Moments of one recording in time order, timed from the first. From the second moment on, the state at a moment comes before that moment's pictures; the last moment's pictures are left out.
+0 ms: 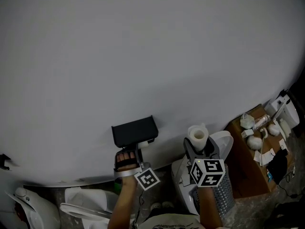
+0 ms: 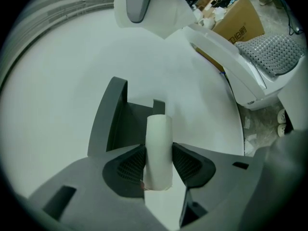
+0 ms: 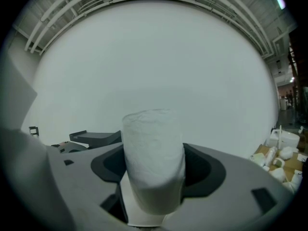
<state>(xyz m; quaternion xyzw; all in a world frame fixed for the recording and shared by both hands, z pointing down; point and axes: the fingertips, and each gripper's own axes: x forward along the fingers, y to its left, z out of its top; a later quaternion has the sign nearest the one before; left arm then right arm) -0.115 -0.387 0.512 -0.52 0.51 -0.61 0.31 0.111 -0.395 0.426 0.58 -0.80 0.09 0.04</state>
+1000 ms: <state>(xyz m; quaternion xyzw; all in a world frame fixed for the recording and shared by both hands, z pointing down) 0.034 -0.420 0.501 -0.63 0.46 -0.52 0.35 0.225 -0.383 0.431 0.67 -0.74 0.10 0.04</state>
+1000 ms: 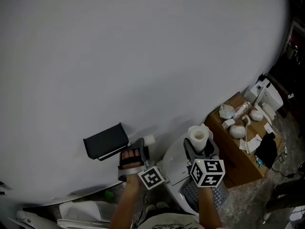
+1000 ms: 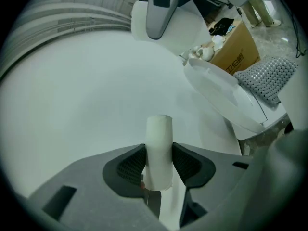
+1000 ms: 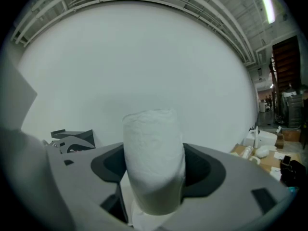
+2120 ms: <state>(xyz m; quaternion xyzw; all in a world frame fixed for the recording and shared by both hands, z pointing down) -0.127 -0.328 0.358 -0.77 0.63 -0.01 0.04 0.116 -0.372 0.424 0.59 -0.80 0.09 0.04</state>
